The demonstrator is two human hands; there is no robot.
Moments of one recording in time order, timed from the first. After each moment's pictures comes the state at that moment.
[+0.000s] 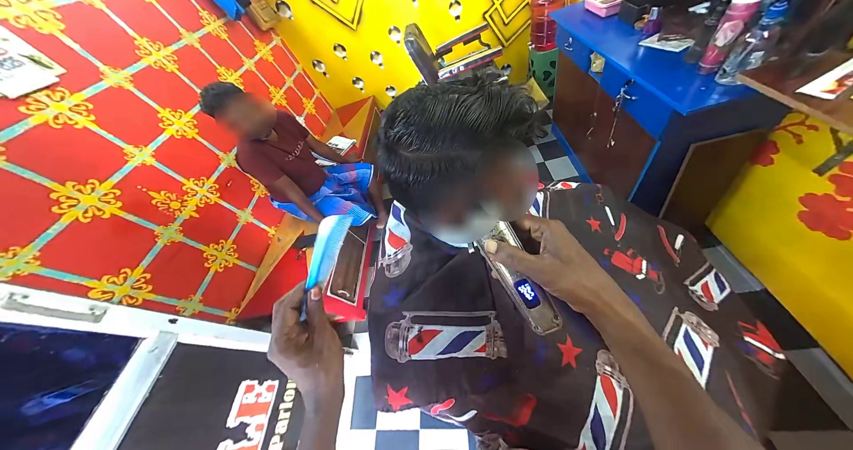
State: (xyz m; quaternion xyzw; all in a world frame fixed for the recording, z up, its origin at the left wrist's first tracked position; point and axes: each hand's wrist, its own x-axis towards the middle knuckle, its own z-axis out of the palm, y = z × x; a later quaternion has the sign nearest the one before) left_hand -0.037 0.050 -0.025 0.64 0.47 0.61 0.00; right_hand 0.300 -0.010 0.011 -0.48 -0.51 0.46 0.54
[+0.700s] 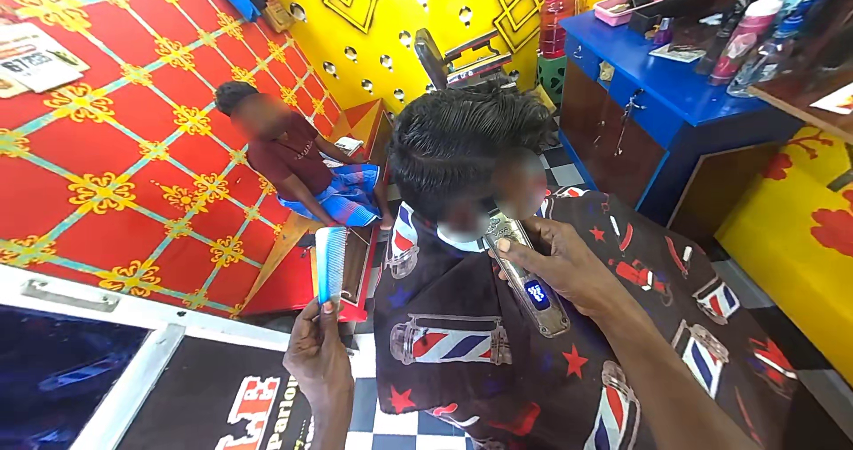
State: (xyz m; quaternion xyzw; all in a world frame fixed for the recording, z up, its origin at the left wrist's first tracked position) left_hand -0.041 0.036 -0.047 0.56 0.49 0.65 0.15; right_hand 0.302 -0.006 0.011 -0.44 -0.49 0.50 0.56
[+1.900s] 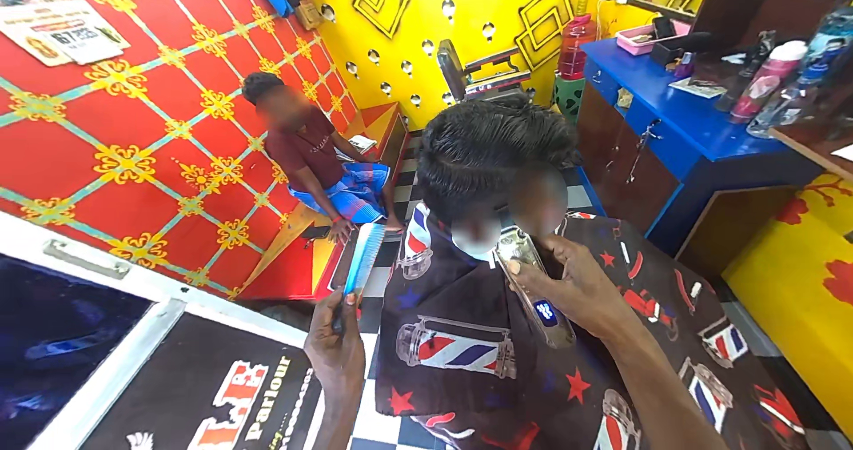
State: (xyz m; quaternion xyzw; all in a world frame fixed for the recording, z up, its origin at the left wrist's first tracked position) left_hand -0.037 0.036 -0.054 0.60 0.49 0.62 0.10; right_hand 0.299 -0.002 0.011 -0.48 -0.56 0.43 0.52
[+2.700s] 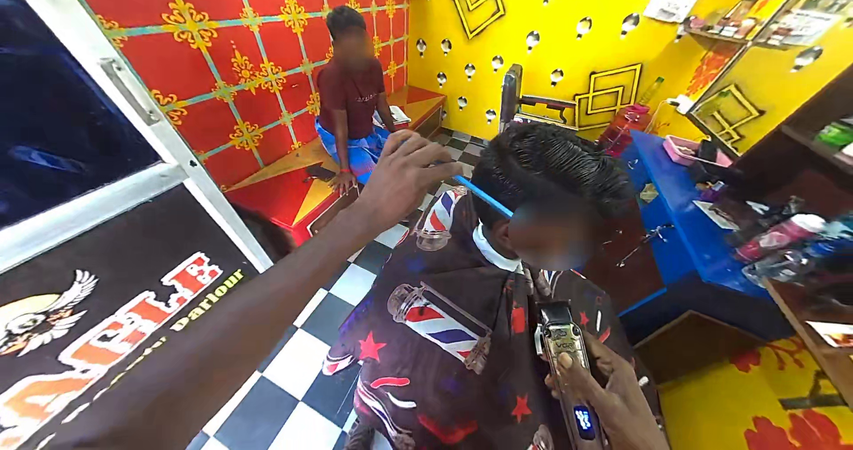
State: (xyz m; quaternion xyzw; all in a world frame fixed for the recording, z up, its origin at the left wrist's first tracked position) left_hand -0.008 0.120 0.081 0.85 0.30 0.36 -0.22; right_hand 0.341 -0.080 -0.020 -0.52 -0.54 0.47 0.46
